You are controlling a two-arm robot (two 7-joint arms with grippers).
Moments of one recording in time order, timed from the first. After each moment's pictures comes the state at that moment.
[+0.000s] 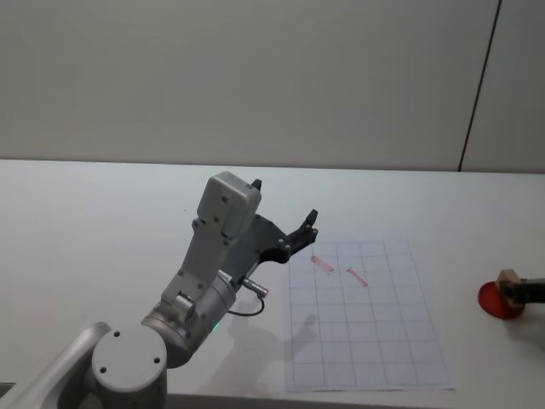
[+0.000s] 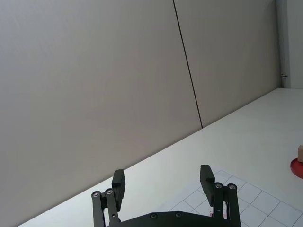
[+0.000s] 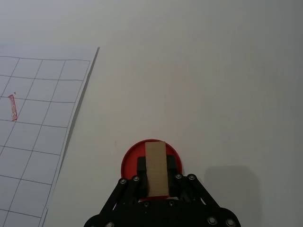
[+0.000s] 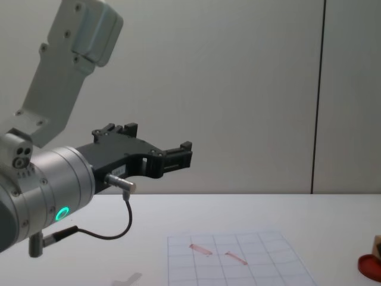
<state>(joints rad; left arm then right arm) -0.24 0.38 0.45 -1.63 -0.20 0.01 -0.01 0.44 0.33 -0.16 -1.29 0.25 0.84 0.33</state>
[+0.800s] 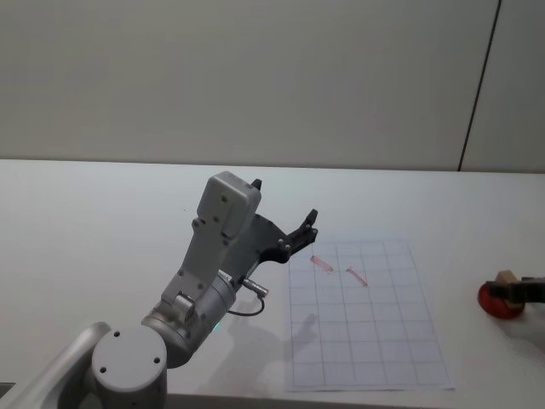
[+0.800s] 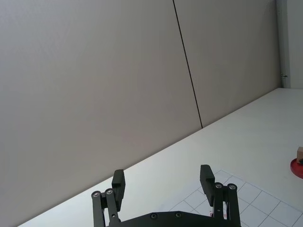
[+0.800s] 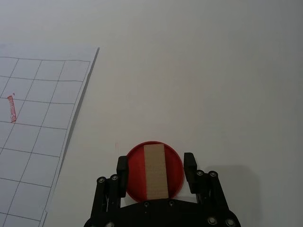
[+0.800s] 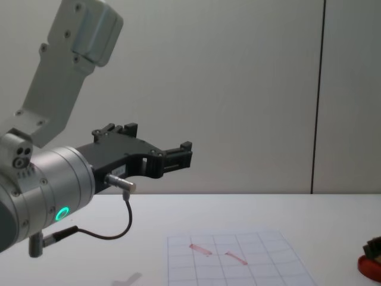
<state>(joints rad) -0.24 0.38 0.45 -1.63 -0.20 0.01 -0.01 0.45 0.32 -0.16 -1.28 0.25 0.84 0.33</state>
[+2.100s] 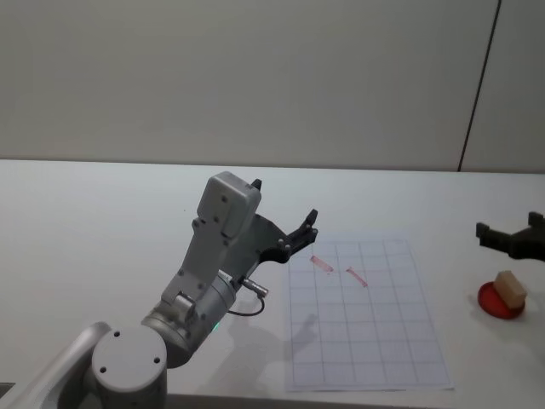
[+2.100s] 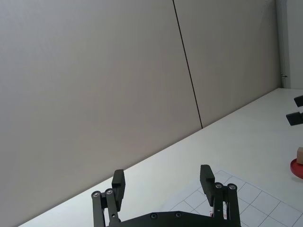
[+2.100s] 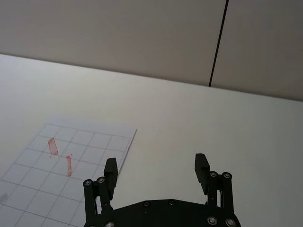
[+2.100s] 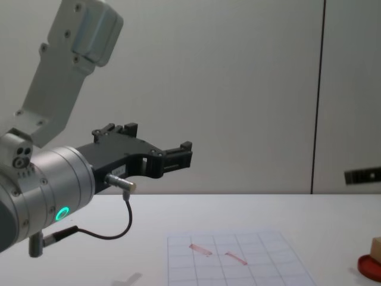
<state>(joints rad) -0.24 0.38 0.45 -1.63 -0.20 0.01 -0.01 0.32 0.35 -0.14 -1.53 0.32 0.58 0.29</state>
